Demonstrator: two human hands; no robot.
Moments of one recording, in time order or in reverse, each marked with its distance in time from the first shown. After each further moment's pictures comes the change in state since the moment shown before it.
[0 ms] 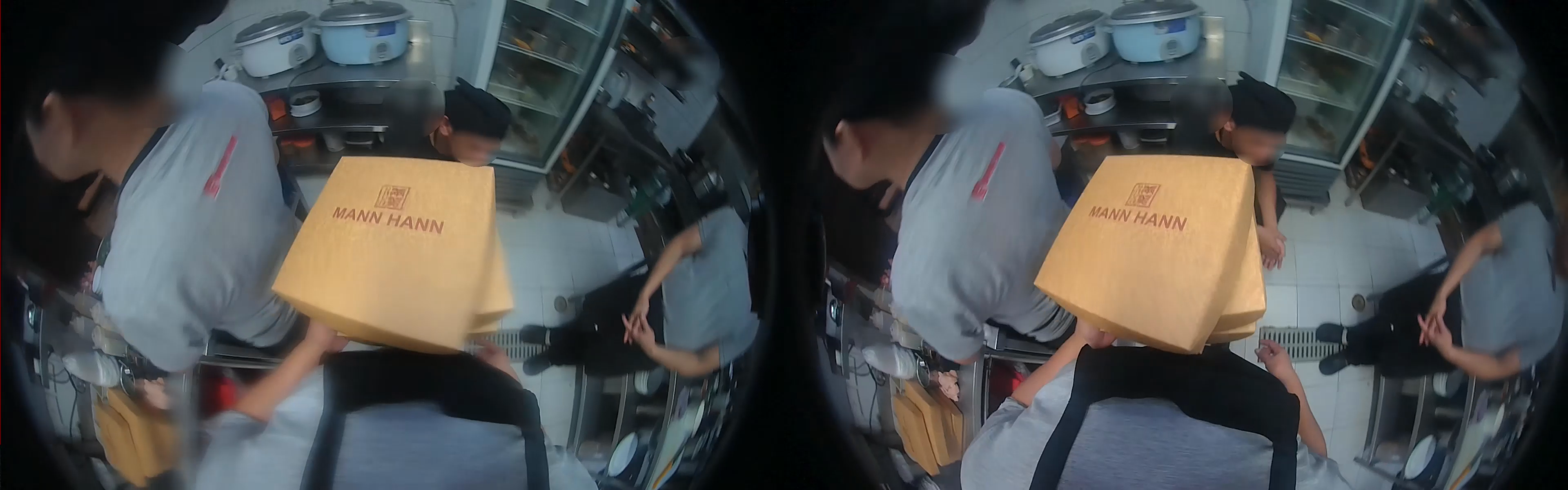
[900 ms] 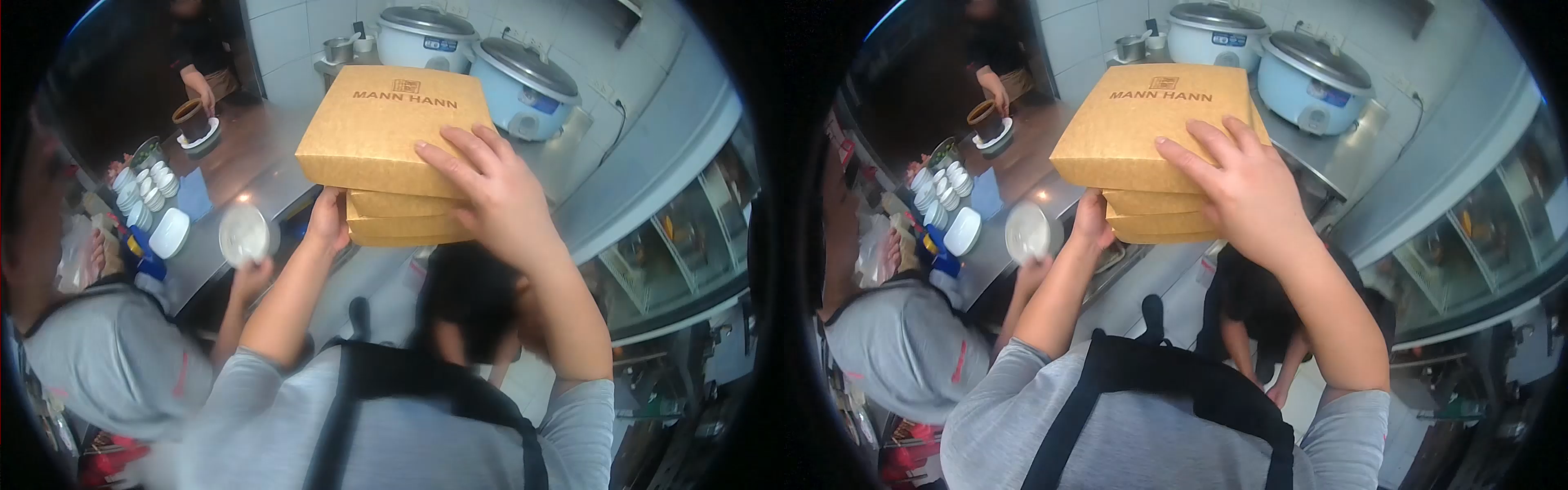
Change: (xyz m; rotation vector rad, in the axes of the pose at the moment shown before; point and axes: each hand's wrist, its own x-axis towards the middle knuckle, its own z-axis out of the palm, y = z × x) left_hand 0.384 0.128 -0.145 -0.869 0.703 0.167; right_hand 0.230 -0.680 -0.002 -0.831 0.052 -1.958
